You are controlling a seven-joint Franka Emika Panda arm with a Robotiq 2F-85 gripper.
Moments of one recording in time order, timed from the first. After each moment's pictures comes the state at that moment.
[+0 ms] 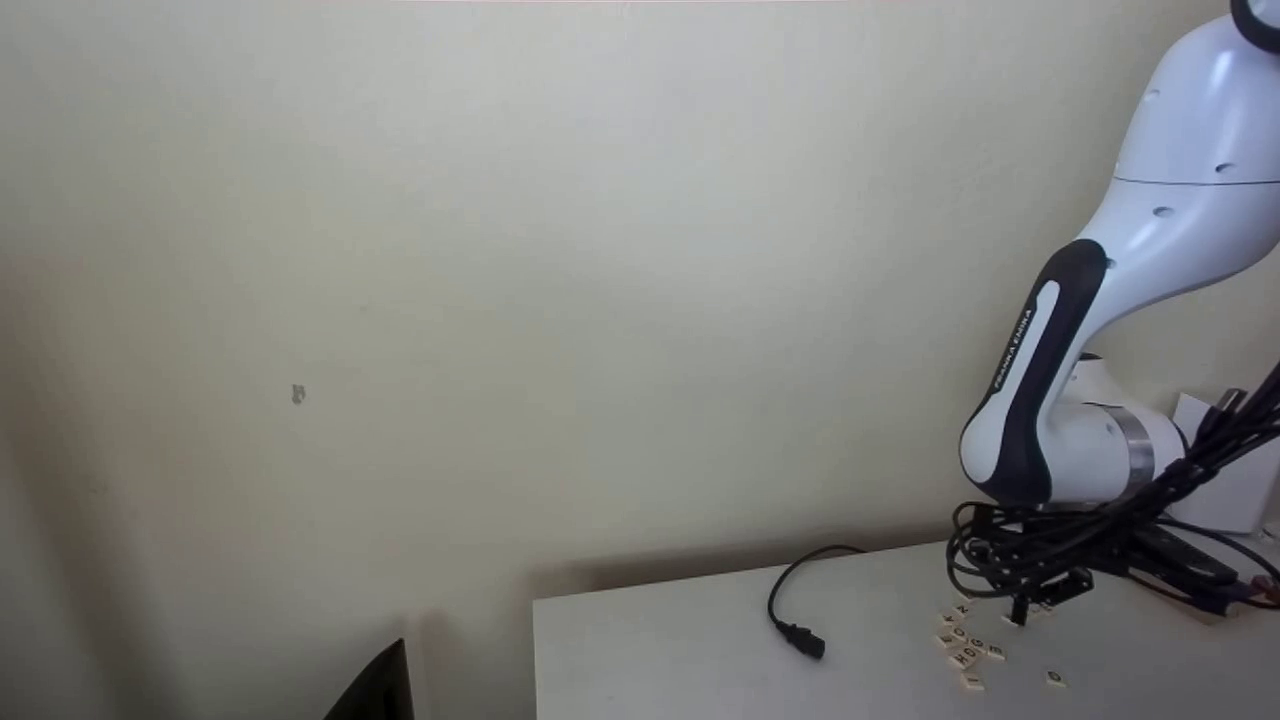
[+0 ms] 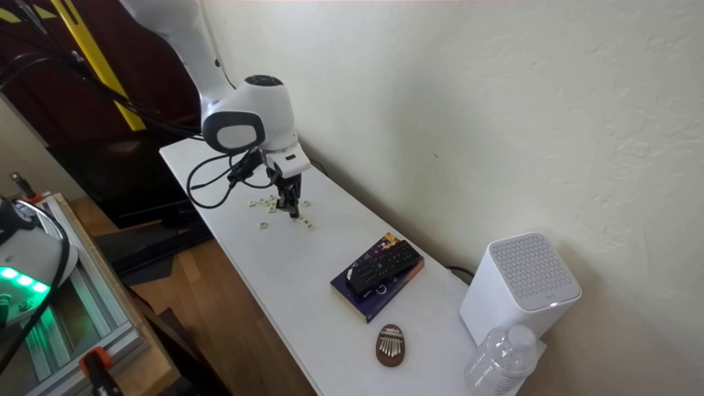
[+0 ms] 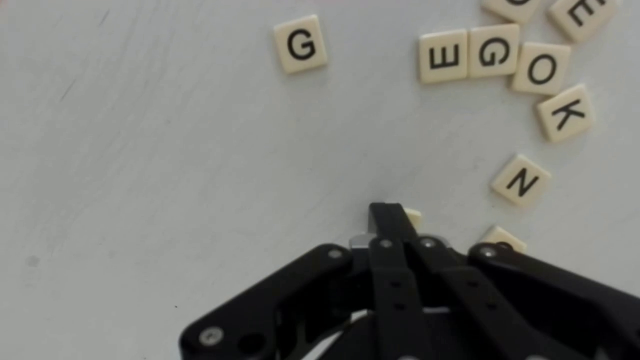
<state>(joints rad) -0.02 0.74 -0.17 -2.28 0.32 2.99 0.55</state>
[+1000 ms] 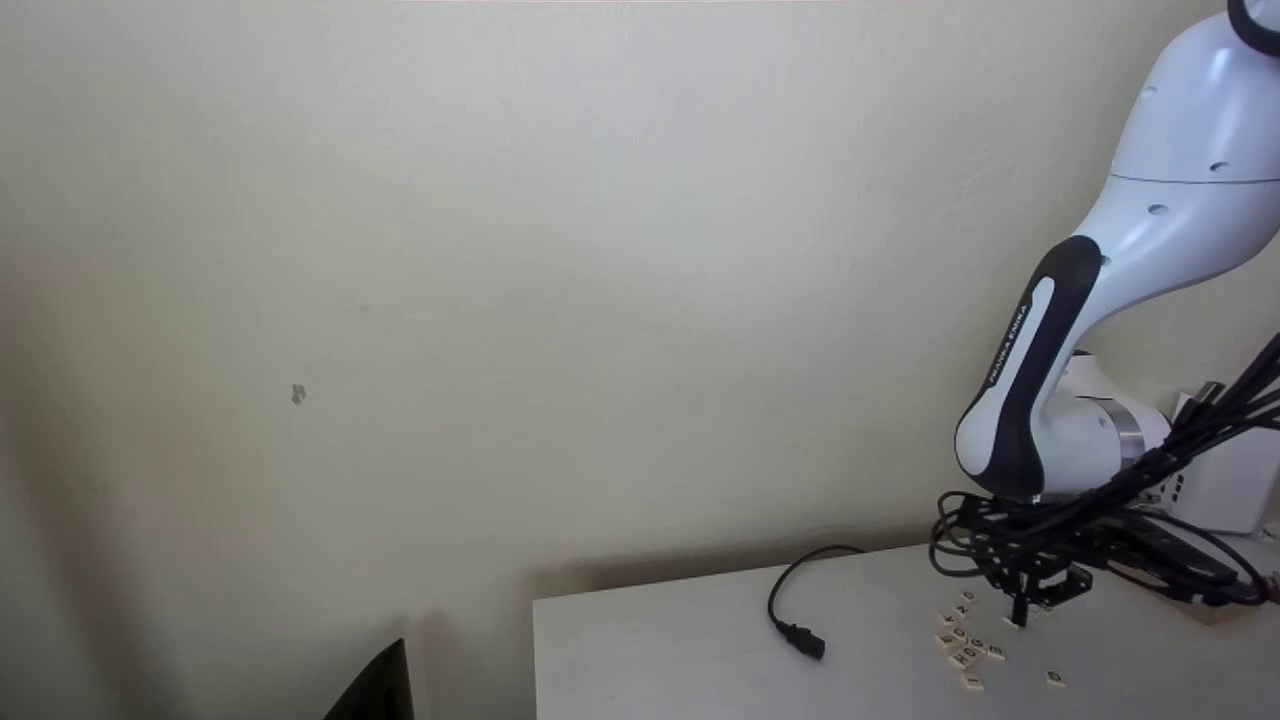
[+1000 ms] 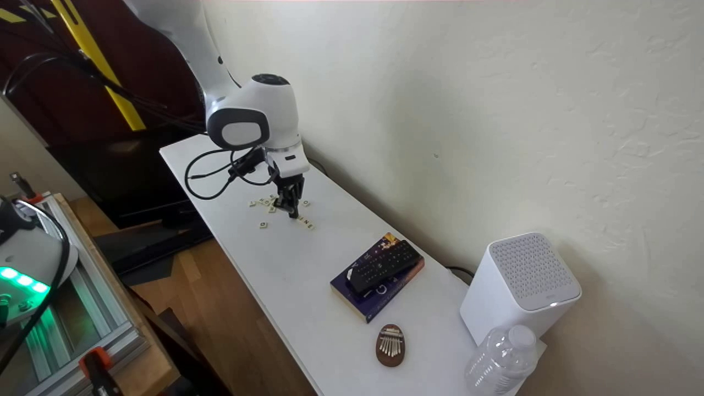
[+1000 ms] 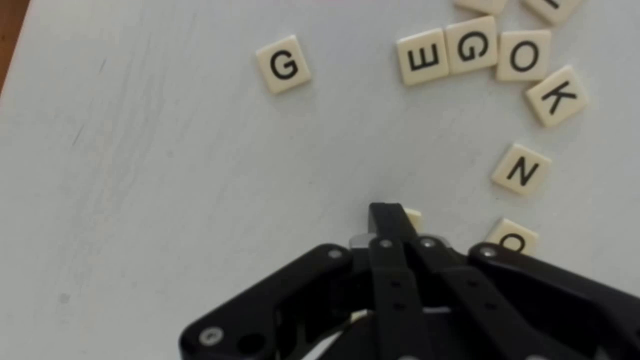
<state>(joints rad) -0.01 0.74 -0.19 -2.26 0.32 2.92 0.68</state>
